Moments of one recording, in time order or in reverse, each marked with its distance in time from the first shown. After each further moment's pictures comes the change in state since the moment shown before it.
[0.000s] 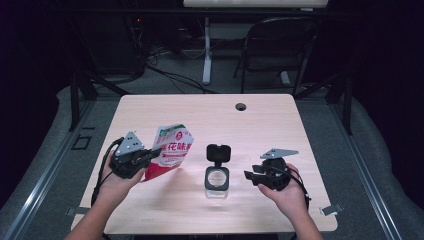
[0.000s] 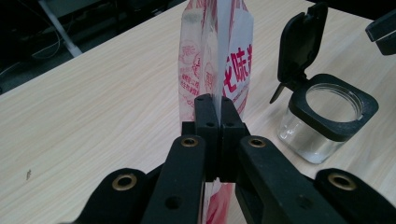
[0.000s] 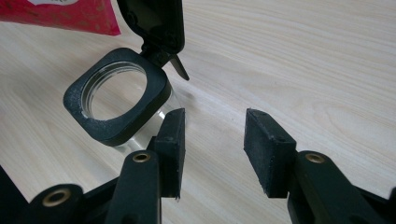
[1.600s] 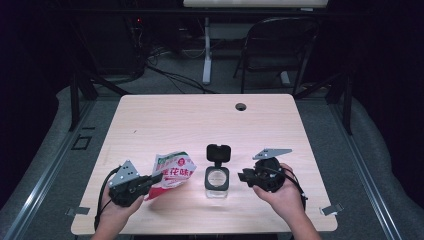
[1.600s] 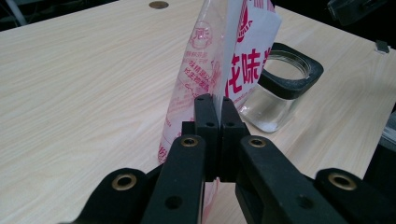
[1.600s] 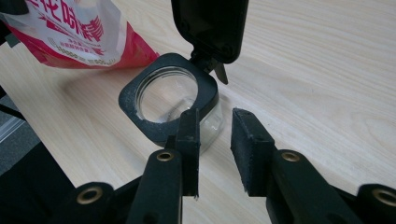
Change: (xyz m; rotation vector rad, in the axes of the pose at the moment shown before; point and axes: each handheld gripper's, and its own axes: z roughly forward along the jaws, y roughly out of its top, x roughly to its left) left arm -0.025 -0.070 -0.003 -0.071 -0.111 -0.096; right arm 0.025 0.013 -0.009 0.038 0.070 -0.032
